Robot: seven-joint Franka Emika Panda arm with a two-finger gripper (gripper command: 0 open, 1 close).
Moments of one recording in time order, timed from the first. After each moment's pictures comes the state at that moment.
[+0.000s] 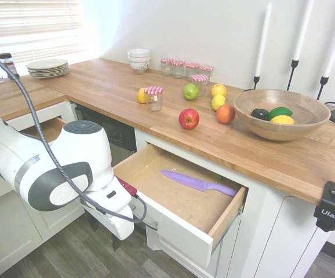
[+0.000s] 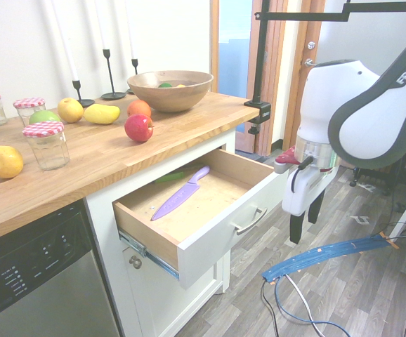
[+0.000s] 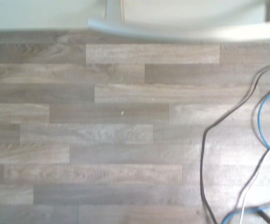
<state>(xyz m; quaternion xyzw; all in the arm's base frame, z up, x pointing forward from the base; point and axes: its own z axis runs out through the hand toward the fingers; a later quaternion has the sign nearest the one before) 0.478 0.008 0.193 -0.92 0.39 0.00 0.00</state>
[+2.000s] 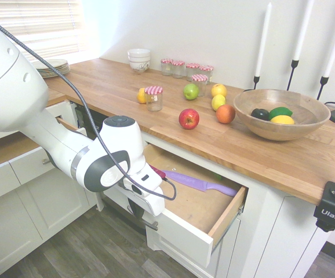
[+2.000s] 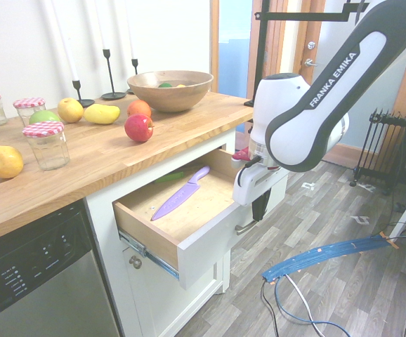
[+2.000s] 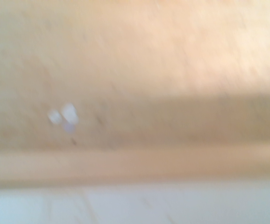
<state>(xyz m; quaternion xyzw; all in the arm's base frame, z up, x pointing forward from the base) 0.581 0.011 0.179 -0.92 0.40 -0.05 0.01</state>
